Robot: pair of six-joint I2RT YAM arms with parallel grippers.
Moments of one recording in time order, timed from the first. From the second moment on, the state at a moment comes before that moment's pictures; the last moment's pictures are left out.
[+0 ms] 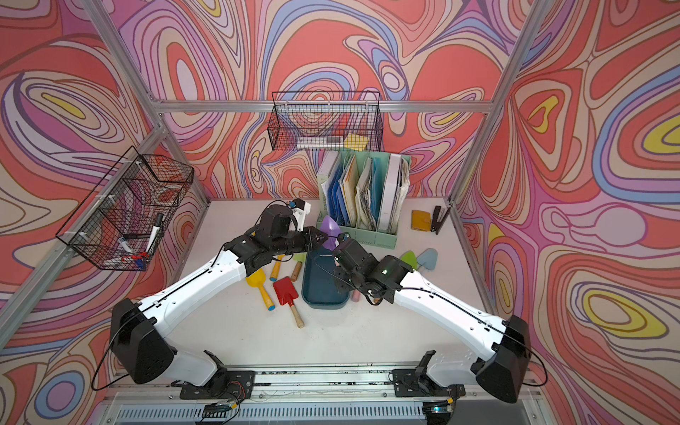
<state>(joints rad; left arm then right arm) -0.63 1.49 1.31 -0.35 0.25 -0.65 0.86 1.31 1.23 -0.84 0.17 0.47</state>
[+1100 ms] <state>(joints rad) -0.63 1.54 1.28 -0.39 0.17 -0.59 0.87 1.17 1.21 -0.94 0.26 0.58</state>
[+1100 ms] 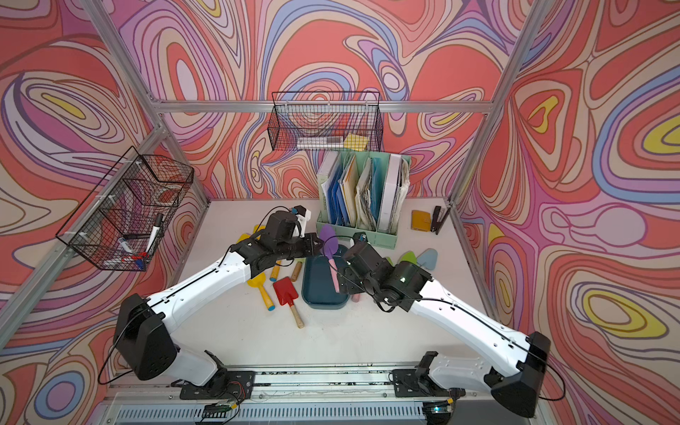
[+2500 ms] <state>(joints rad) -0.63 1.96 1.38 -0.41 0.21 -0.48 0.87 1.14 1.09 -0.98 0.32 0.64</state>
